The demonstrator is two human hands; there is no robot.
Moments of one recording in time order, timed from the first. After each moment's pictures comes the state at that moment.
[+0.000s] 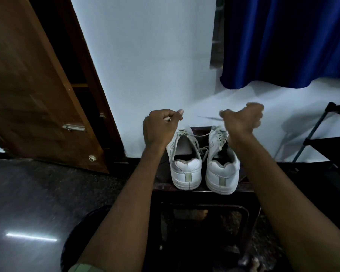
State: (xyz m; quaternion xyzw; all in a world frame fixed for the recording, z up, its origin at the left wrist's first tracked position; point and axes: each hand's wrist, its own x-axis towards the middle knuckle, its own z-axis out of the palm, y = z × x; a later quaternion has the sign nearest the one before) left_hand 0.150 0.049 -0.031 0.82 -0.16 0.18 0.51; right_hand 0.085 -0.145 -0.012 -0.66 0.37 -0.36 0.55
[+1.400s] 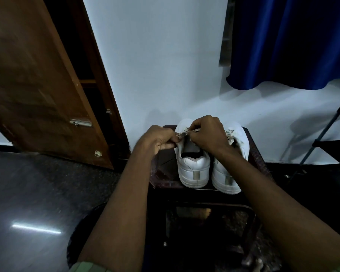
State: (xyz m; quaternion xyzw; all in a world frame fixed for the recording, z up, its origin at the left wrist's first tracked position) left_hand 0.150 0.083 -0.027 0.75 0.02 -0.22 0.62; right_hand 0.094 -0.078 -0.040 -0.92 0.08 -0.21 0.31
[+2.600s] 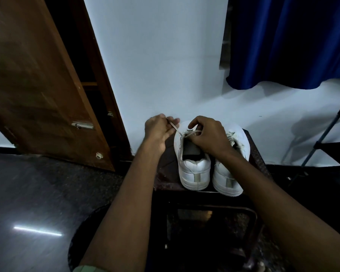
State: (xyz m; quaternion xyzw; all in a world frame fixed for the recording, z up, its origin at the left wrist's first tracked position) left_hand 0.153 0.070 -0.017 0.56 0.04 -0.08 0.82; right_hand 0.092 -0.085 -0.042 -0.92 0.03 -0.21 0.34
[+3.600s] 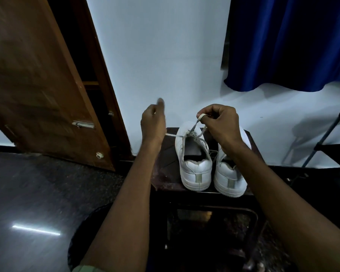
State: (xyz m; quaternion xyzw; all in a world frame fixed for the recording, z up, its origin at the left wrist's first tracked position) left_hand 0.160 0.081 -0.016 0.72 -0.05 0.10 0.69; right_hand 0.085 -0.092 -0.016 -0.79 0.06 -0.30 0.53
